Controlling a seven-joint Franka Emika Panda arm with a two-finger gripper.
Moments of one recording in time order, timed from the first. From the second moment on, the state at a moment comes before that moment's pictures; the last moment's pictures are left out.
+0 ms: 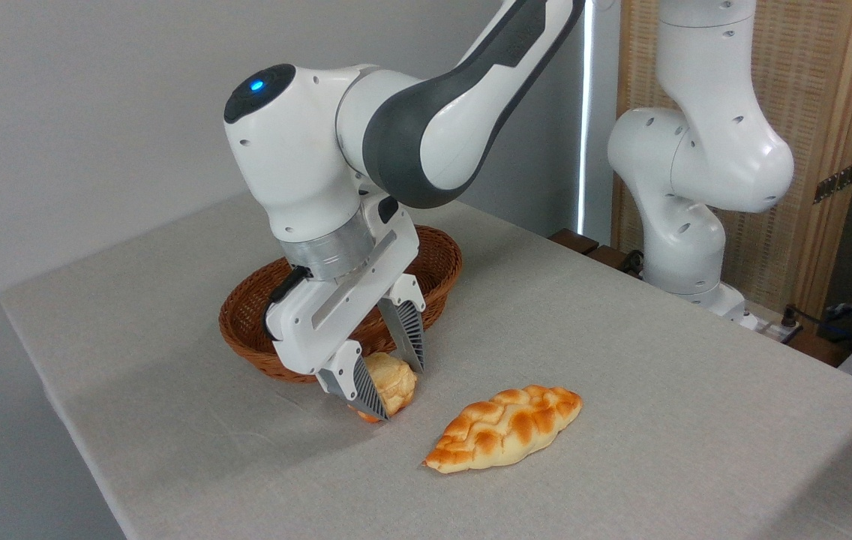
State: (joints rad) arm 0.04 0.05 -0.12 -2.00 0.02 1.89 1.96
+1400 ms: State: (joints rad) arm 0.04 -0.05 -0.06 -1.92 -0.24 1.68 1.96
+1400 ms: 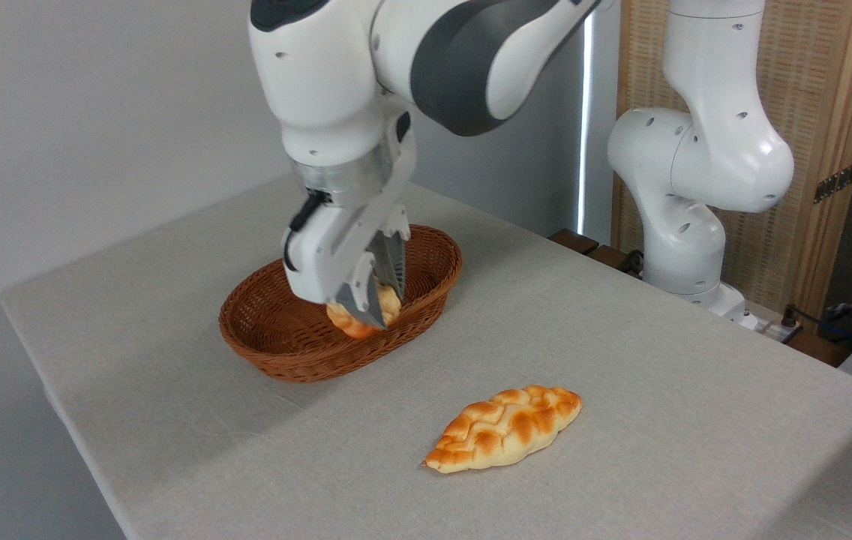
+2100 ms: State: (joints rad) arm 0.04 -0.06 -0.26 -1.91 -0.25 1.69 1.53
